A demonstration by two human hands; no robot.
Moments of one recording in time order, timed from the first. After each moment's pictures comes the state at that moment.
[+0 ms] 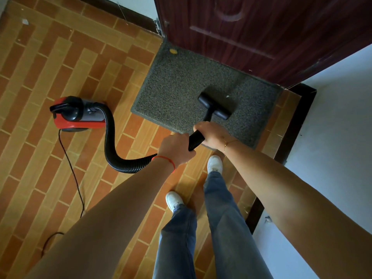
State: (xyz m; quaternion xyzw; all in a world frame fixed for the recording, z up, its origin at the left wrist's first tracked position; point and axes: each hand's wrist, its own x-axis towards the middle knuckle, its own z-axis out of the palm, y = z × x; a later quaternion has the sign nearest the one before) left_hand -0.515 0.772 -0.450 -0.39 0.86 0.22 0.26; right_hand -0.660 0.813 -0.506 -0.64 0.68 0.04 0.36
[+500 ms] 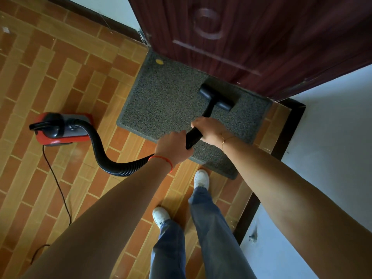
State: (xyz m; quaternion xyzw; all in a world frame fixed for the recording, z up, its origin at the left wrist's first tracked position) left_hand -0.648 0.723 -0.466 -0.41 0.85 0.25 0.23; right_hand -0.795 0.755 -0.517 -0.66 0.67 0.06 0.34
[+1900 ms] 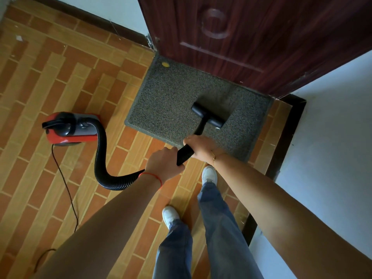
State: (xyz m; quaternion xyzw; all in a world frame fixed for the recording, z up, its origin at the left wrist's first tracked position) left_hand -0.528 0.761 -0.453 -0.38 0.86 0.22 0.27; right_hand -0.674 0.801 -0.509 -0.64 0.67 0.04 0.38
